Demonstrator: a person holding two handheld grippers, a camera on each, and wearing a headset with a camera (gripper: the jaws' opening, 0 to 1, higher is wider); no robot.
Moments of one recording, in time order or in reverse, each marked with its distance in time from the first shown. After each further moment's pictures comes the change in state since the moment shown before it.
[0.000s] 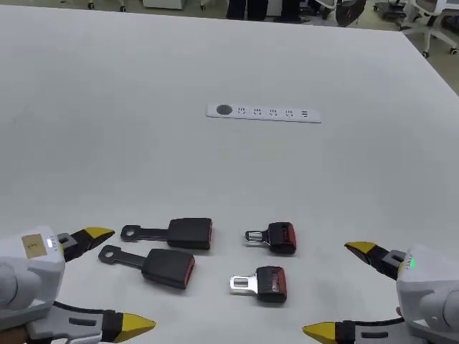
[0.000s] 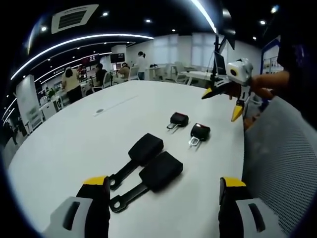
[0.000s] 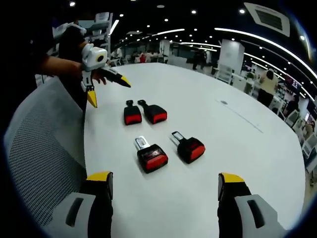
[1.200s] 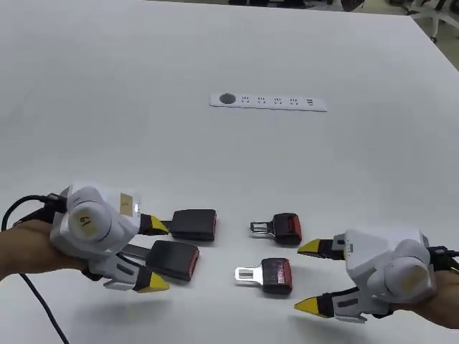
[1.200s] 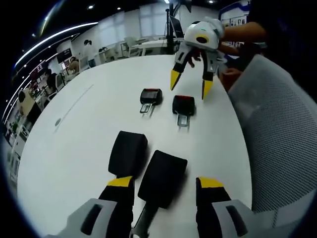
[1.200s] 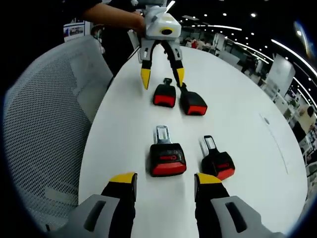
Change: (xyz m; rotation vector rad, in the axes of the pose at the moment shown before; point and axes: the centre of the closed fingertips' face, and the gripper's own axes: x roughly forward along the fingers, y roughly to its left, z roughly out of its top) left arm 0.054 0.000 -0.006 0.316 0.264 -0.290; right arm 0.053 0.022 -0.010 -0.351 0.140 0.285
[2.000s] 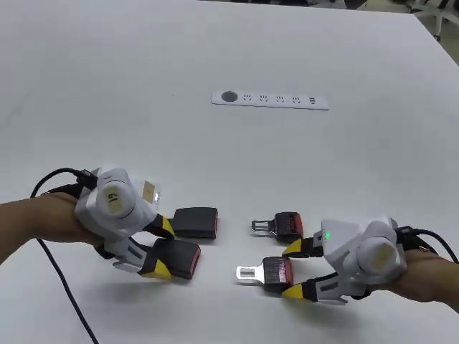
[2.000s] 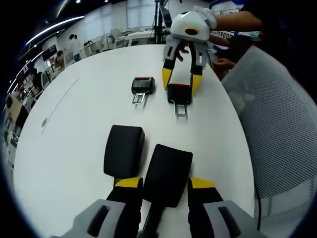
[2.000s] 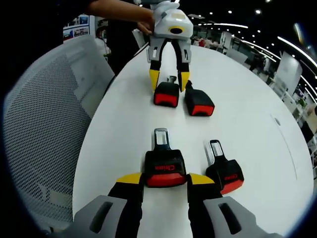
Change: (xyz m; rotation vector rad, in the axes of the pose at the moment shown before) left arm 0.011 0.005 -0.010 0.044 0.092 -0.111; right arm 0.022 -0.003 0.006 0.007 0.000 0.082
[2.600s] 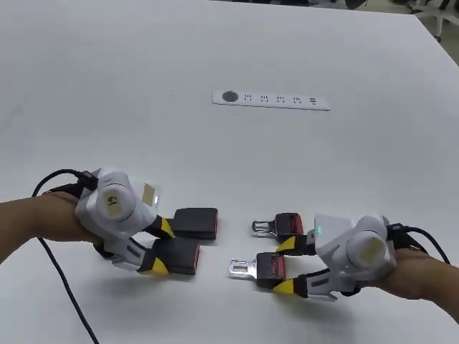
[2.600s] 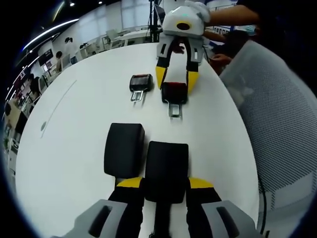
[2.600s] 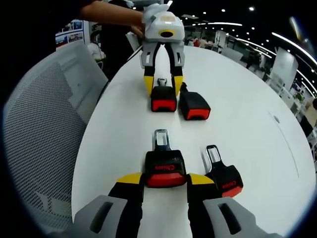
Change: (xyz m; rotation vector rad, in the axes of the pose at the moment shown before) left arm 0.003 0.003 -0.006 0.047 0.015 -0.003; right arm 0.011 -0.010 0.007 0.047 -0.017 -0.014
